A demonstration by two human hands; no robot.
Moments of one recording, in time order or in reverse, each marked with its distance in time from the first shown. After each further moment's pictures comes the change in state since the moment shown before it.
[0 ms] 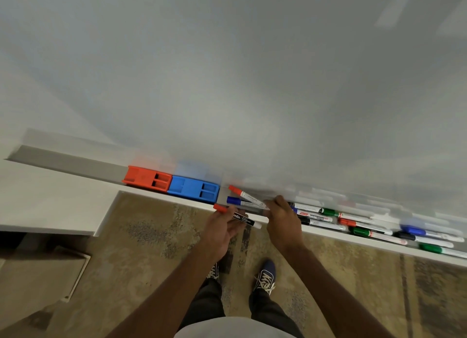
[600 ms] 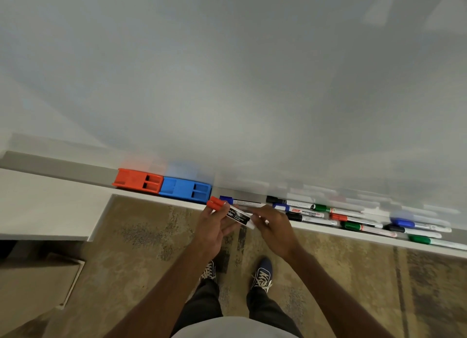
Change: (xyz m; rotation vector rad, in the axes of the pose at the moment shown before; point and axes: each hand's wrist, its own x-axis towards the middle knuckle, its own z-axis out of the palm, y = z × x) left_hand -0.004 0.005 0.005 0.013 0.007 0.046; right_hand -0.015 0.008 -0.005 0.289 -0.070 -0.106
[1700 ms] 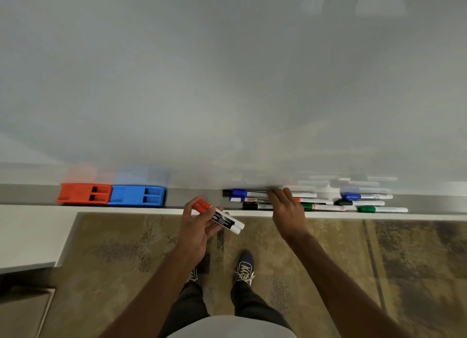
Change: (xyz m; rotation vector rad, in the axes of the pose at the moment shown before) left_hand -0.012 -0.041 0.058 0.007 -0.079 0.036; right_hand -0.039 0.105 -0.074 -0.648 0.230 0.057
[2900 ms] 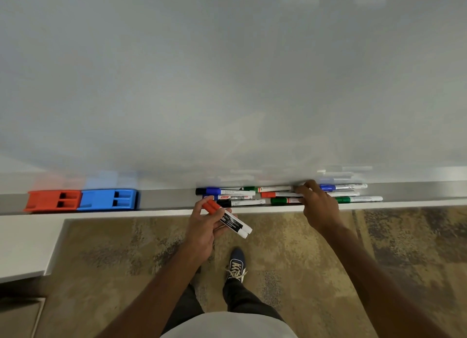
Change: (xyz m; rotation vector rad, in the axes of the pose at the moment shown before) left_hand -0.006 -0.044 0.075 0.116 -0.028 -0.092; right_hand -0.035 0.133 -0.042 0.032 -0.204 0.273
